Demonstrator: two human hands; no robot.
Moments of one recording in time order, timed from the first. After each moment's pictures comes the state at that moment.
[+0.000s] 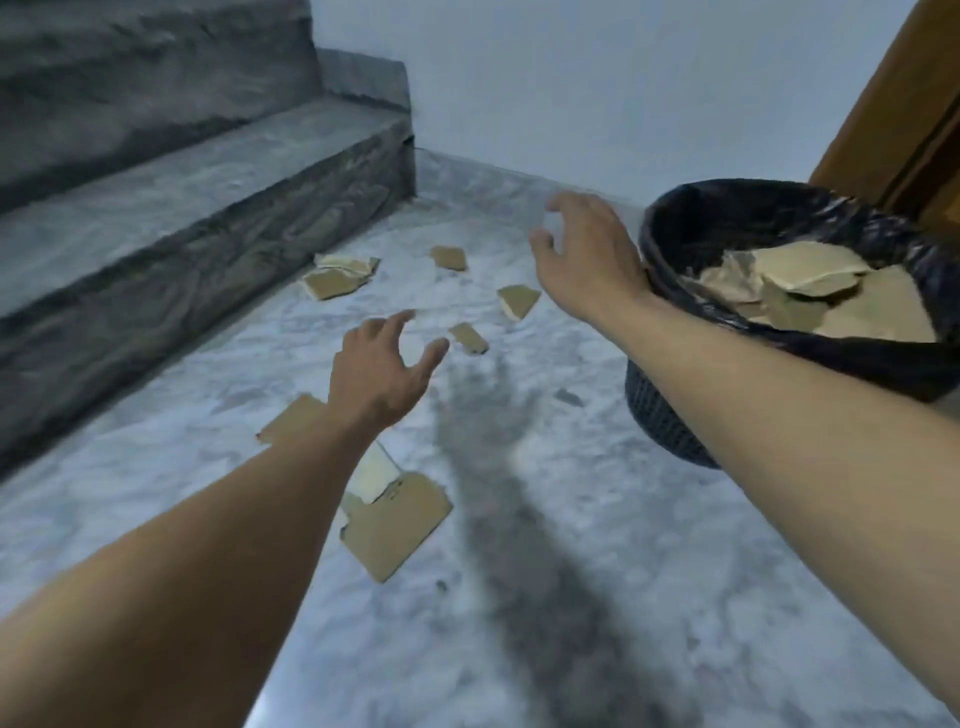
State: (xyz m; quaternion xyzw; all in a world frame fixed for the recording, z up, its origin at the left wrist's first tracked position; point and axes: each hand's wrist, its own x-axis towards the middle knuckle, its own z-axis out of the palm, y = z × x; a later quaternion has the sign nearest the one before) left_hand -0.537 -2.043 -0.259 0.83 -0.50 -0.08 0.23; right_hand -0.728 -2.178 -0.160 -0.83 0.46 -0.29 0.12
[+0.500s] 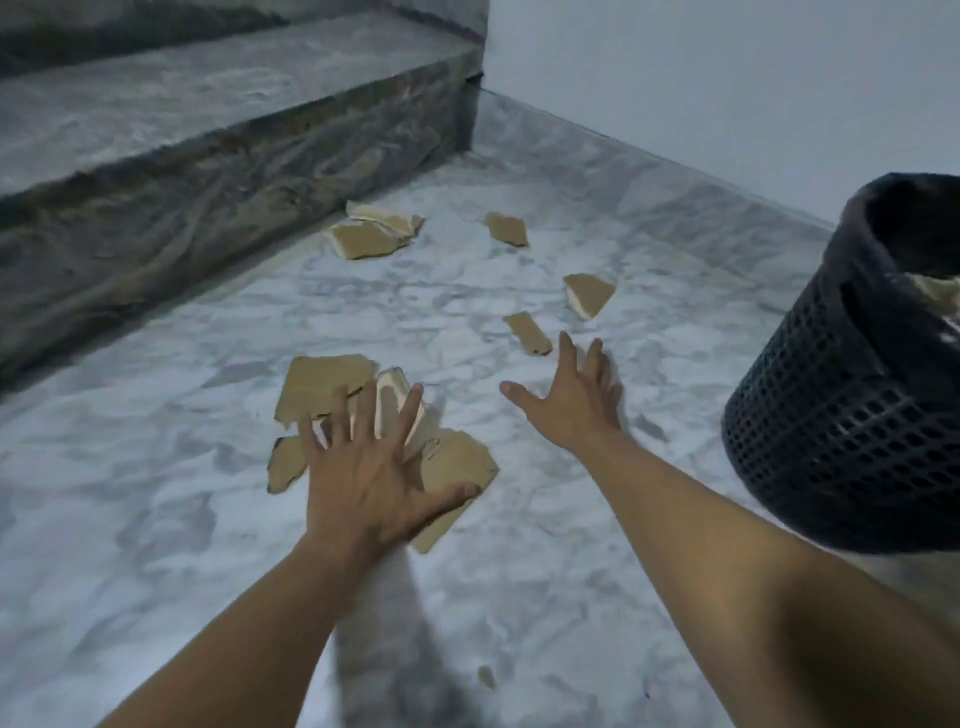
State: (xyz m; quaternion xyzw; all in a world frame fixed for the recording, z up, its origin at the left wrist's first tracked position) left_hand -0.494 -1.990 -0.388 0.88 -0.47 -0.03 0.07; right_hand -0.642 -2.188 -0.371 -0.79 0.56 -0.03 0.26
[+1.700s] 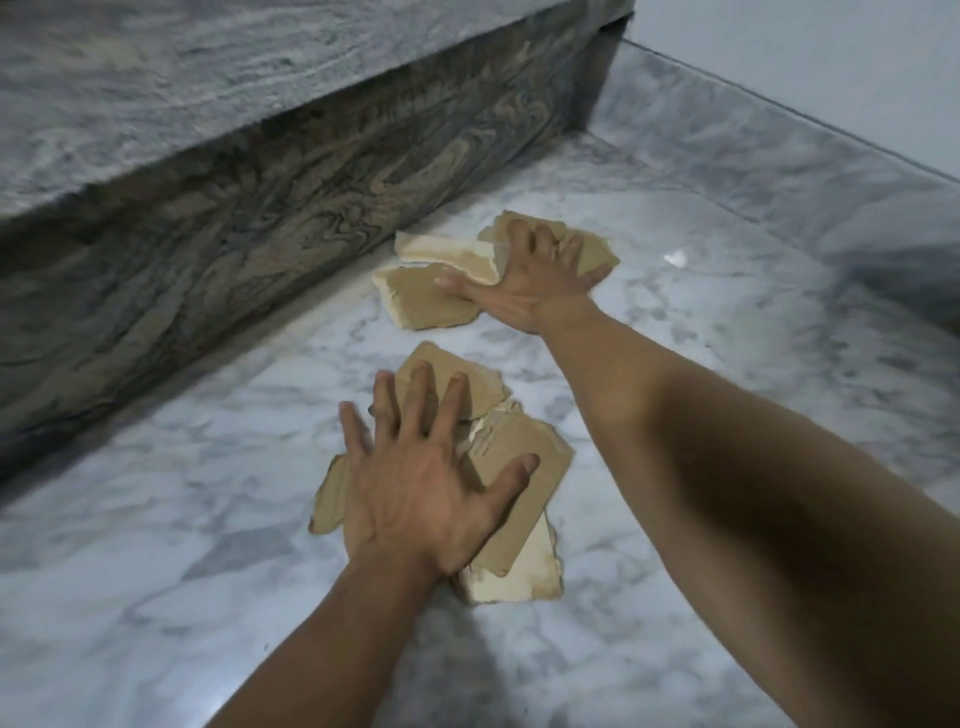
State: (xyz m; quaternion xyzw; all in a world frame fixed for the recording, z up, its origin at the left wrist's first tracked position) left_hand -0.345 -2.139 -0.397 0.89 -0.43 -0.10 0.08; right_hand -0.328 -2.374 -0.379 -0.87 0.46 0.05 0.17
